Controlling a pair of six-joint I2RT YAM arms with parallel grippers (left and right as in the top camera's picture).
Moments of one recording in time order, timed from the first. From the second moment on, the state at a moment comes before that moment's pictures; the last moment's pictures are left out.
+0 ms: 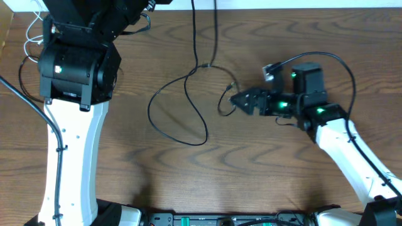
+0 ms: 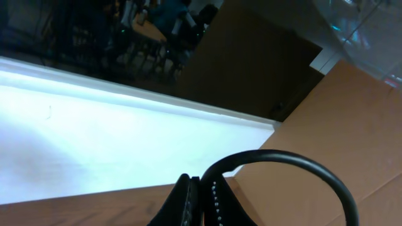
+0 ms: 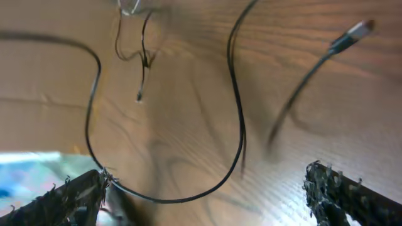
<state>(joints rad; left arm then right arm) -0.23 1.59 2.14 -0.55 0.40 -0.57 0.26 1.43 0.91 -0.26 -0.75 0.46</state>
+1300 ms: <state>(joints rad) 0.19 1.57 2.14 -1.41 0.01 -0.69 0.37 1.43 0.91 -0.34 -0.40 0.51</state>
